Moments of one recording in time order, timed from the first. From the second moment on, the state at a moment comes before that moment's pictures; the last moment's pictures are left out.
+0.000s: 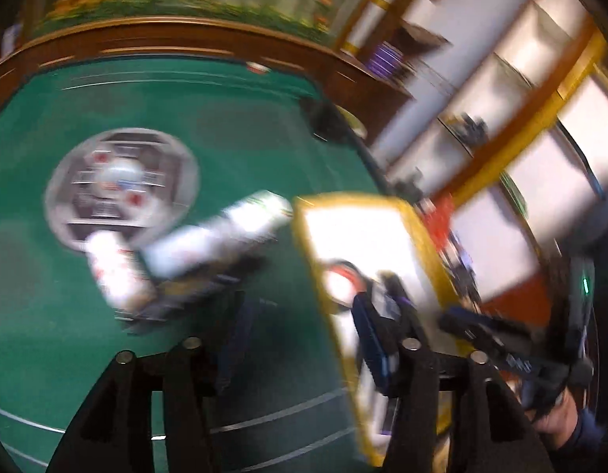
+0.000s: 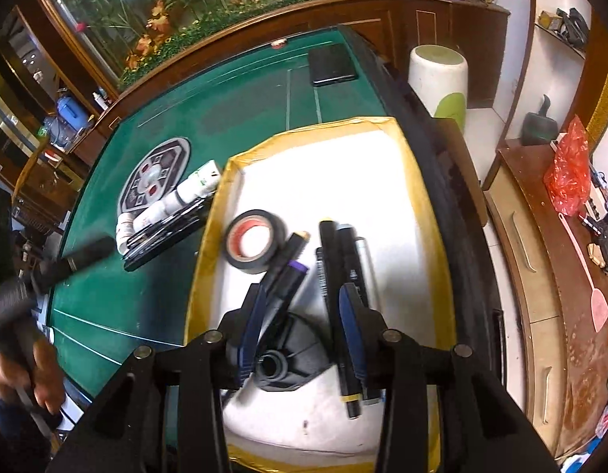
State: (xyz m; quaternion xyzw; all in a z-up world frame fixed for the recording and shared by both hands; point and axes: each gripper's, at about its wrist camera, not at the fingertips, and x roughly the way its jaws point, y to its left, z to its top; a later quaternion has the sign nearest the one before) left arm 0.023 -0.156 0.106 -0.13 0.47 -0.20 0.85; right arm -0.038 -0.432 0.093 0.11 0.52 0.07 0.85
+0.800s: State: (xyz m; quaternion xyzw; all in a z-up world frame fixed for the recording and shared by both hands) left arm 0.093 -0.082 0.022 -0.12 0.54 -0.05 0.83; right arm -0.047 -0.434 0.108 0.13 0.51 0.07 0.85
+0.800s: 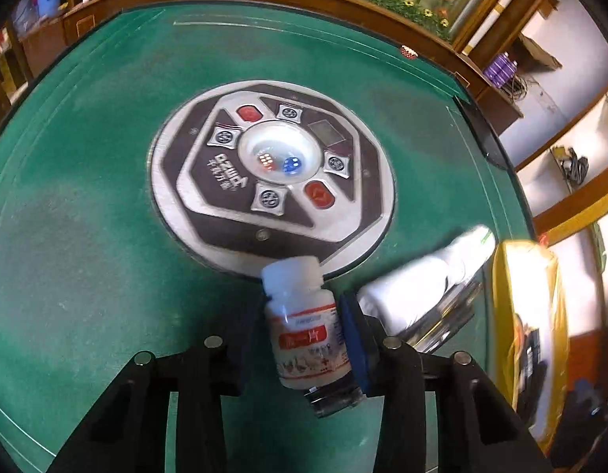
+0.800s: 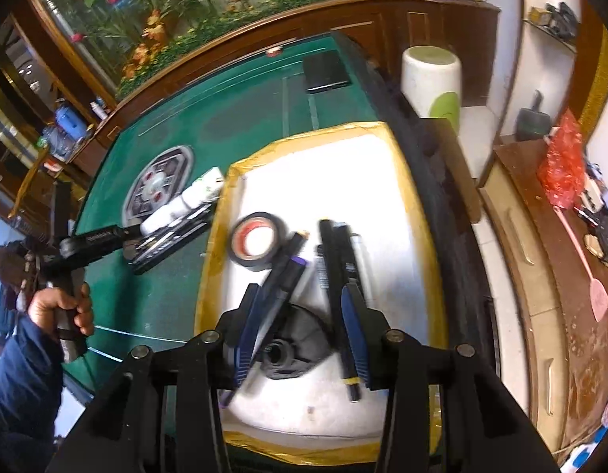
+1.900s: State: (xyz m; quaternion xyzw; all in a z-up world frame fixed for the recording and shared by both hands) left arm -0.023 -0.012 0.017 -0.08 0.54 -0.03 0.84; right arm 0.129 -0.232 0.032 0.07 0.63 0.29 0.72
